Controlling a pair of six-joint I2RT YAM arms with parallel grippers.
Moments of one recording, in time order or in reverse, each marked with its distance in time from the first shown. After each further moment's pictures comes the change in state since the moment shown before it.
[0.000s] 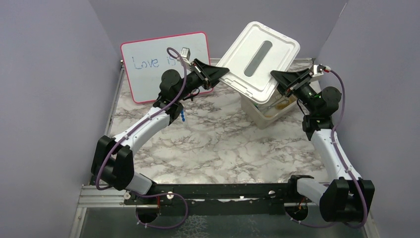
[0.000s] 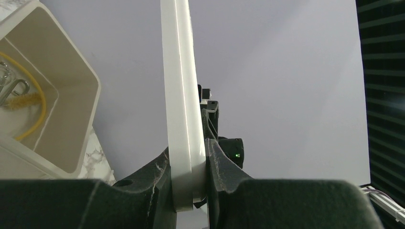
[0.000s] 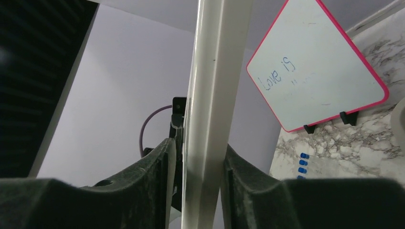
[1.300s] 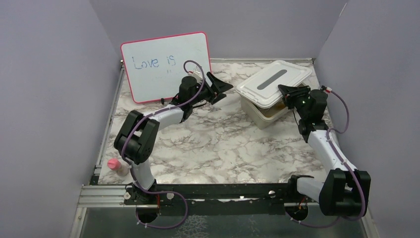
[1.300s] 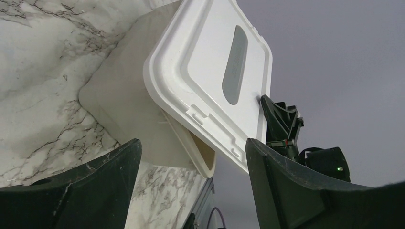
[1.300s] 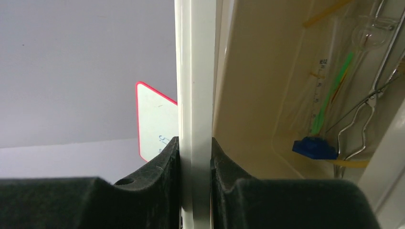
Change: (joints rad) left arm 0.020 0.323 -0.046 -0.009 -0.002 0.228; right arm -0.022 0.056 -0.104 -0.321 0.484 -0.212
